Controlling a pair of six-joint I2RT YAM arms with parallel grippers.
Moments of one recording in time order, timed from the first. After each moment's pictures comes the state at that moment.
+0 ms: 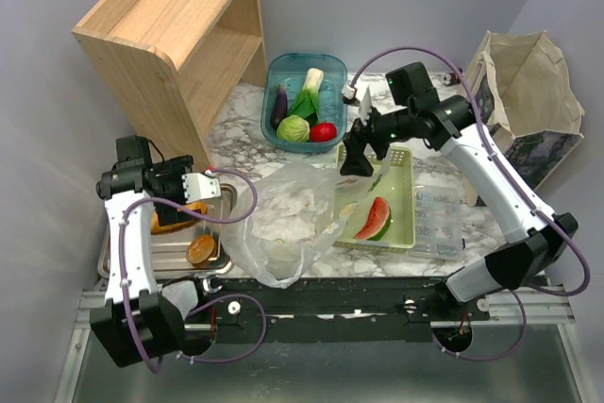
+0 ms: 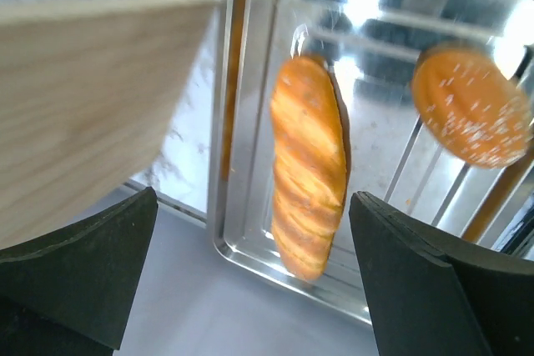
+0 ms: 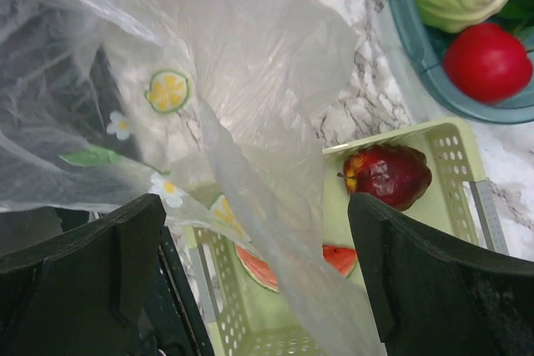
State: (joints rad) left arm 0.28 1.10 0.96 -1.08 0.37 1.67; right arm 0.51 1.48 1.66 -0.98 -0.60 -0.36
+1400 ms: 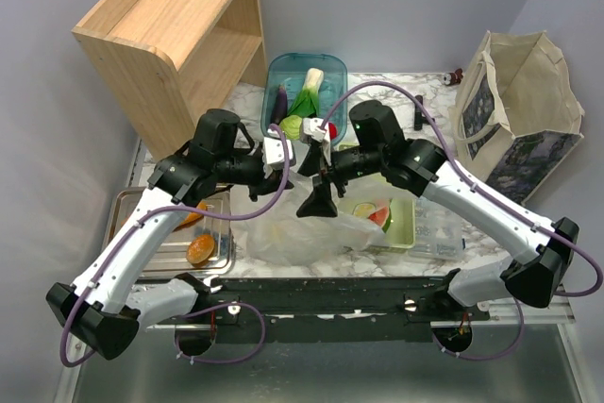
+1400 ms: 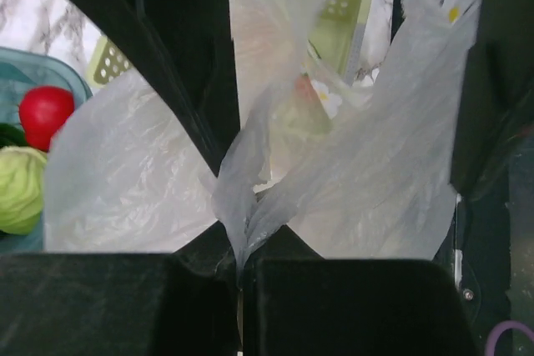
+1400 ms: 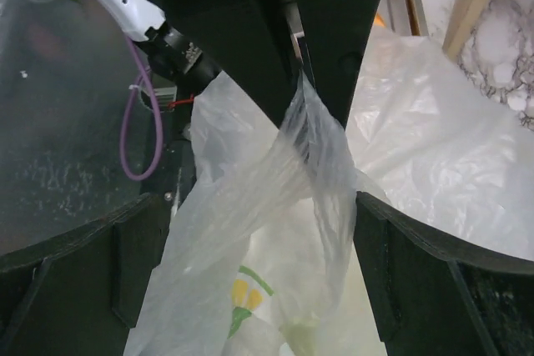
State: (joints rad) left arm -0.53 1.09 1.19 -0.75 0.77 0.53; right arm 0.81 1.39 1.40 -0.53 -0.78 -0.21
